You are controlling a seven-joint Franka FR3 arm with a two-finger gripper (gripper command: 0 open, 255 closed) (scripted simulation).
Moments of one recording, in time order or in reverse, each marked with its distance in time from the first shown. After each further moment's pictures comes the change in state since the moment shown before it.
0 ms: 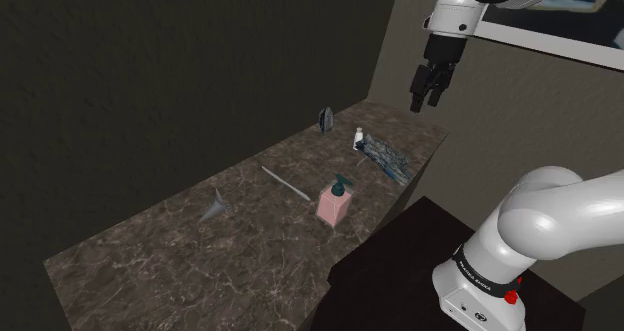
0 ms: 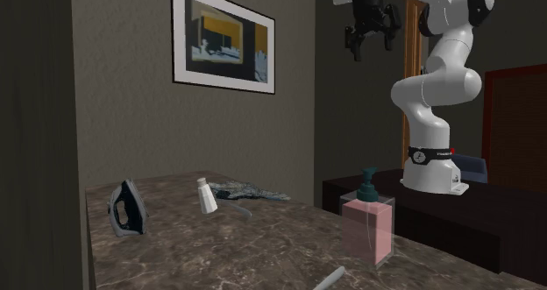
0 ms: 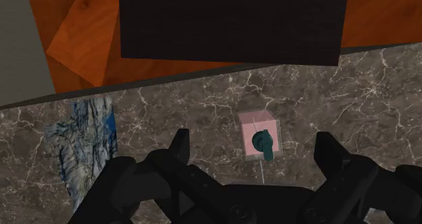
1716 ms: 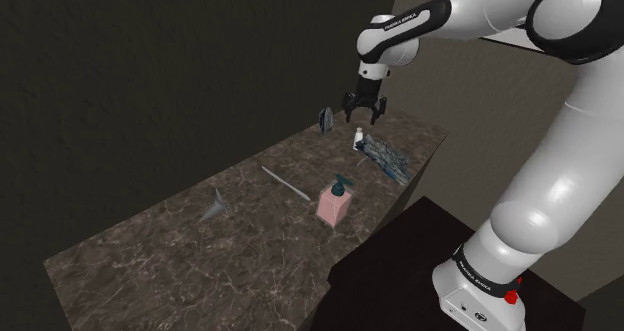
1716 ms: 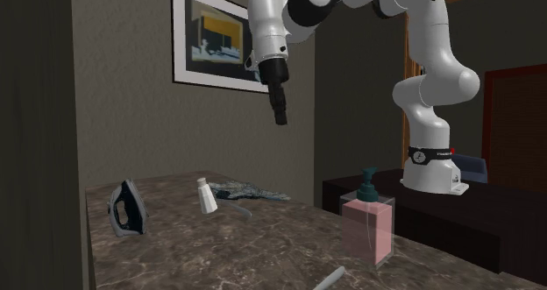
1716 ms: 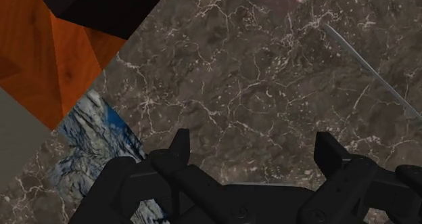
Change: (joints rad) arm -0.137 0.867 -0.049 0.352 0.087 0.474 0.425
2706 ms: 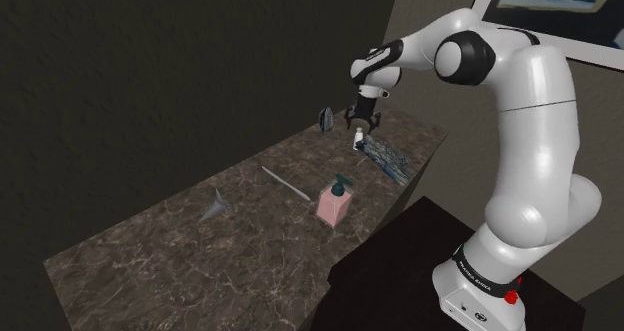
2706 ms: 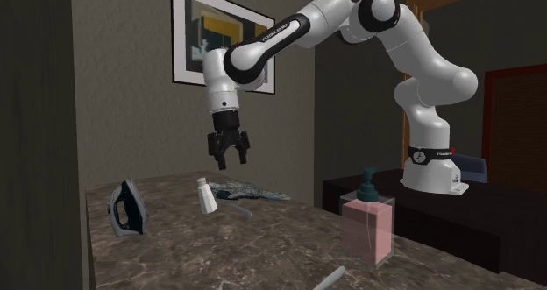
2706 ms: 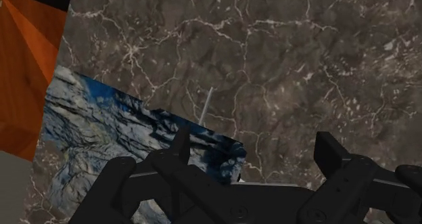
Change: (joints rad) arm -0.126 0.523 -0.077 0.451 0.121 0.039 0.179
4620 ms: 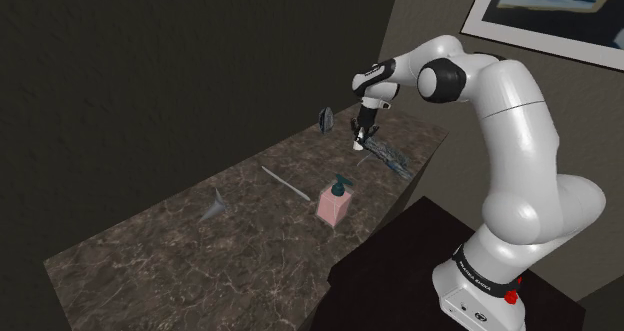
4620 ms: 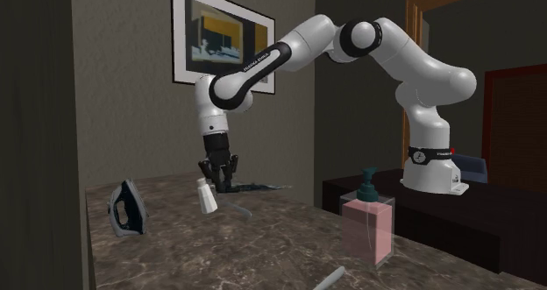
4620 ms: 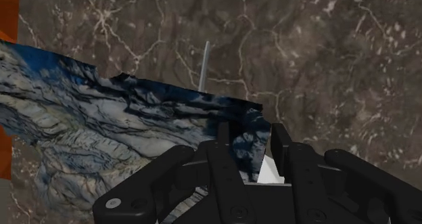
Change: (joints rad) arm -0.070 0.229 -0.015 0.216 0.053 0.001 0.078
